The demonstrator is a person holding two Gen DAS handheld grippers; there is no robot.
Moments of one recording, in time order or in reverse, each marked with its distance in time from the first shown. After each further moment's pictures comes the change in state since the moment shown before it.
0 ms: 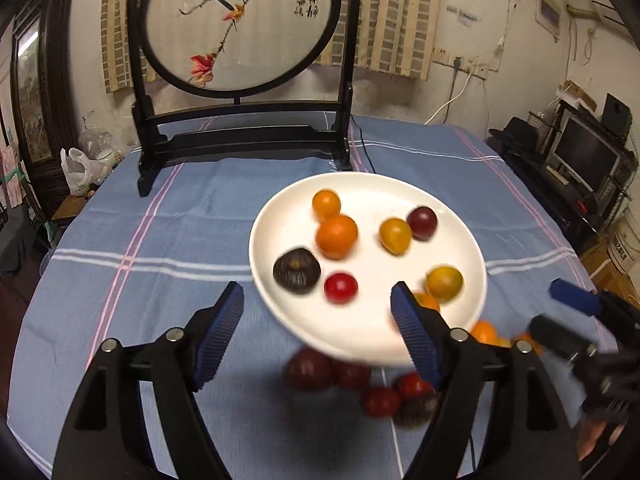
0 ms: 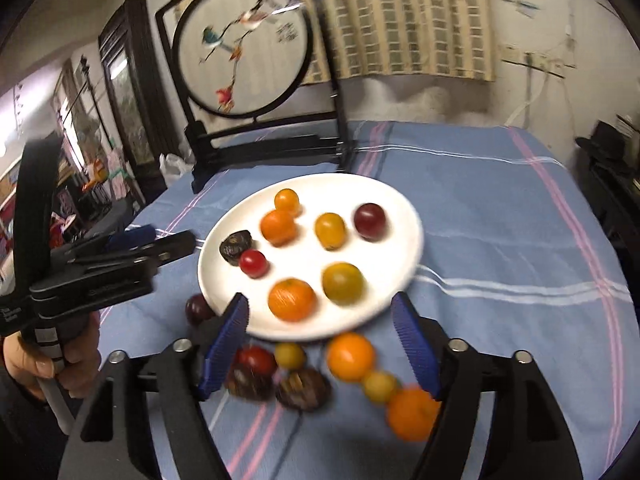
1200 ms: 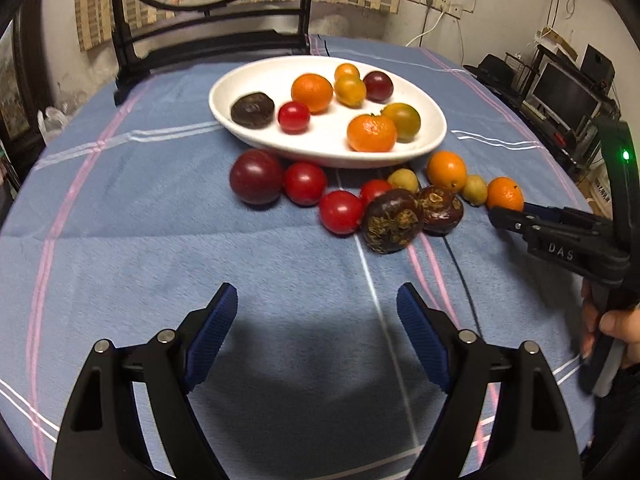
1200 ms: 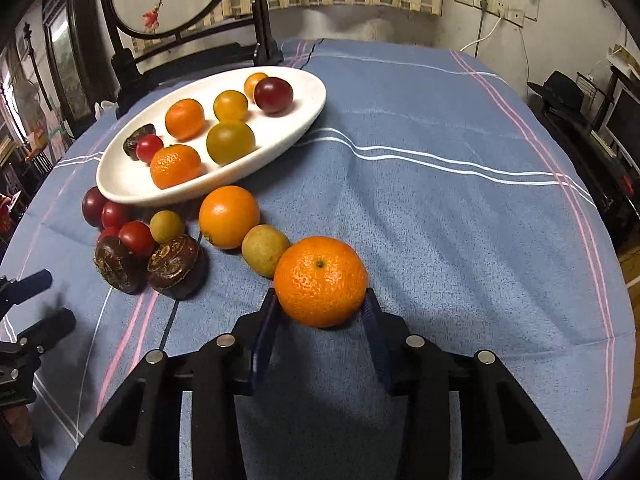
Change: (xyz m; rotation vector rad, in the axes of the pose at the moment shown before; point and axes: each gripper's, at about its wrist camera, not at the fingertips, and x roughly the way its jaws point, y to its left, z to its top) left arm -0.005 -0.022 -0.110 0.039 0.208 -0.086; right arm 0.040 -0.039 -0.066 0.012 0.215 -0.206
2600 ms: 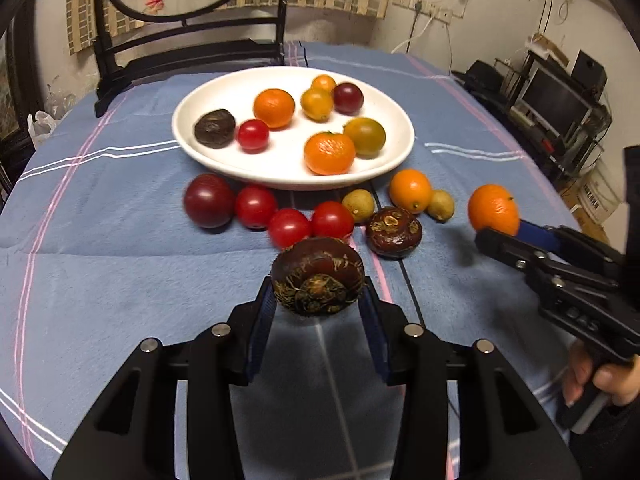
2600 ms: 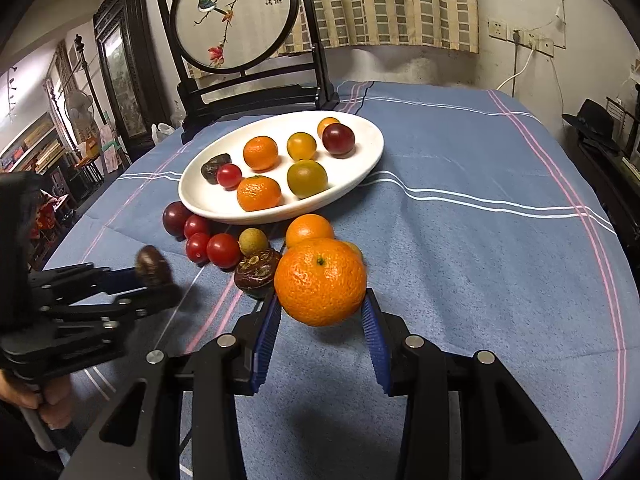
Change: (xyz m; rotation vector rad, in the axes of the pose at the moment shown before) left arm -0.005 -0.027 0.015 -0.004 -0.032 -0.035; right arm -0.044 0.015 -0.010 -0.065 -0.146 0.182
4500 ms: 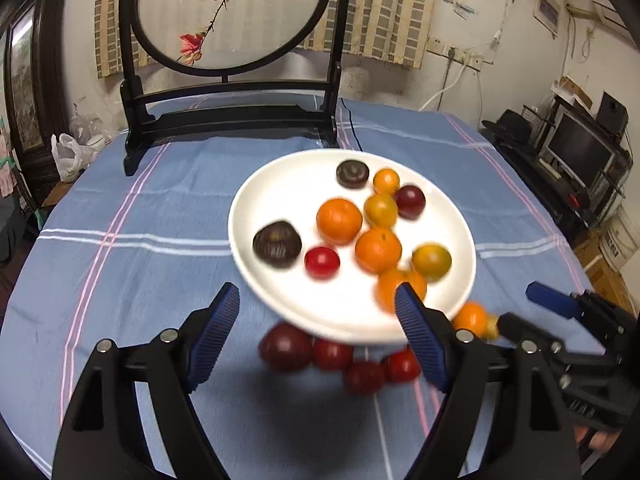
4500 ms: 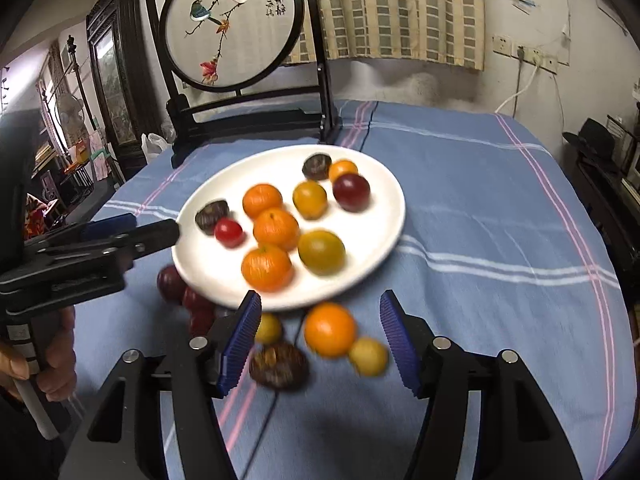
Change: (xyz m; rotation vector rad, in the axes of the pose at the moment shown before) left arm 0.001 0.045 0.079 -0.039 -0.130 0.084; right arm 0.021 0.021 0.052 0.008 0.000 -0.048
